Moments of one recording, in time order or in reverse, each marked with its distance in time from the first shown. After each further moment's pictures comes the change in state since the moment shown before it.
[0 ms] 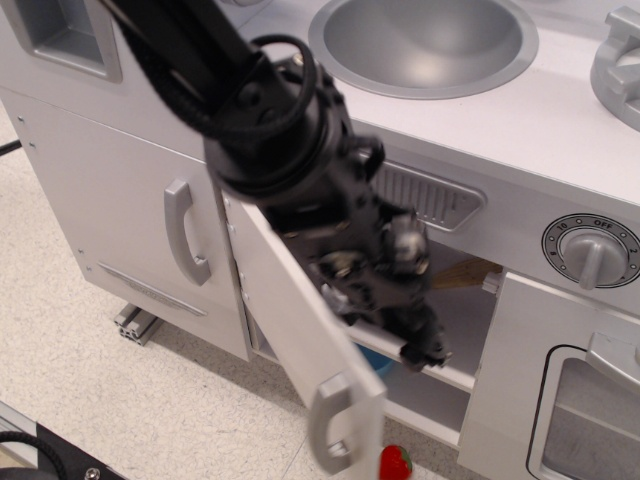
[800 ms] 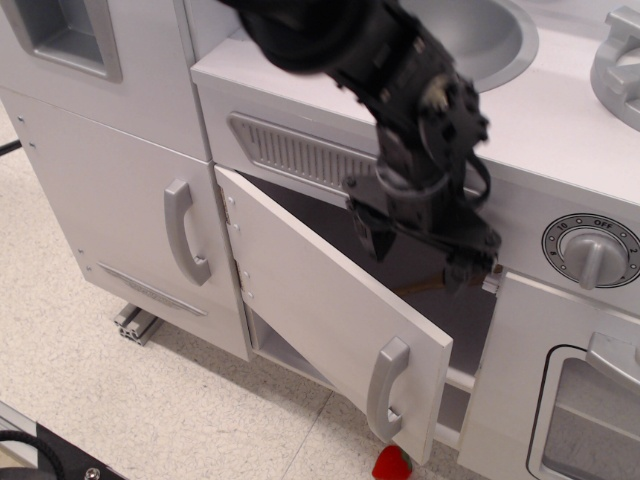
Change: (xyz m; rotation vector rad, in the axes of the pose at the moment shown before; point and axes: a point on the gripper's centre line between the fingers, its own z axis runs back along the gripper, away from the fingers) arm 0.058 -0.008 0.019 -0.026 0.083 0.113
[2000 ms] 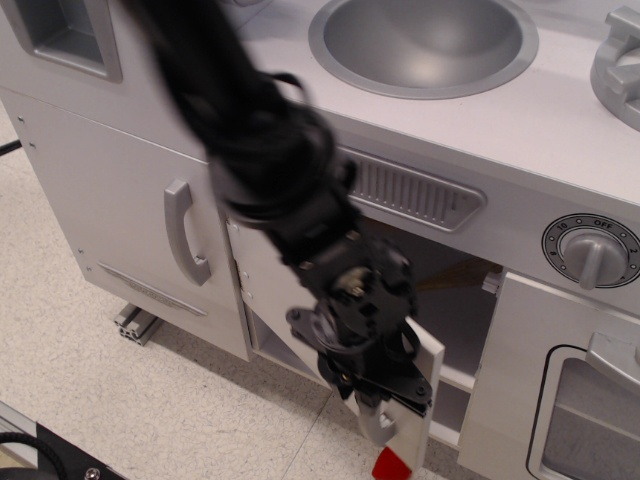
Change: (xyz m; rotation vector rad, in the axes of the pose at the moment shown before) arm -0.085 0.009 -0.023 -0.013 0.062 -0.044
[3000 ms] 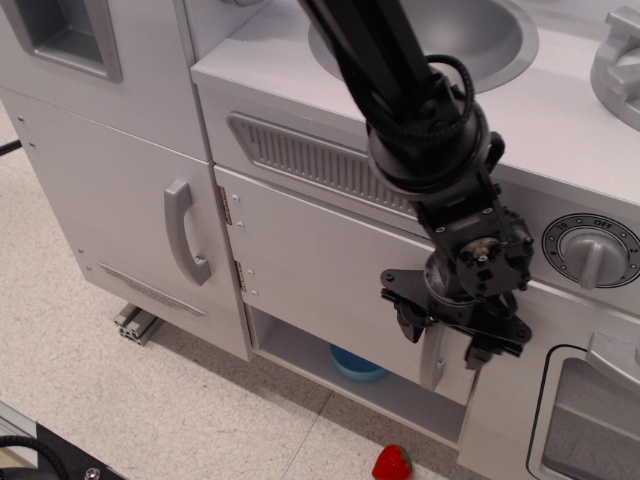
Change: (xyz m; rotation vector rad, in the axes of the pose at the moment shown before) arm 0.068 -0.036 -0.036 0.050 -0.045 0.119
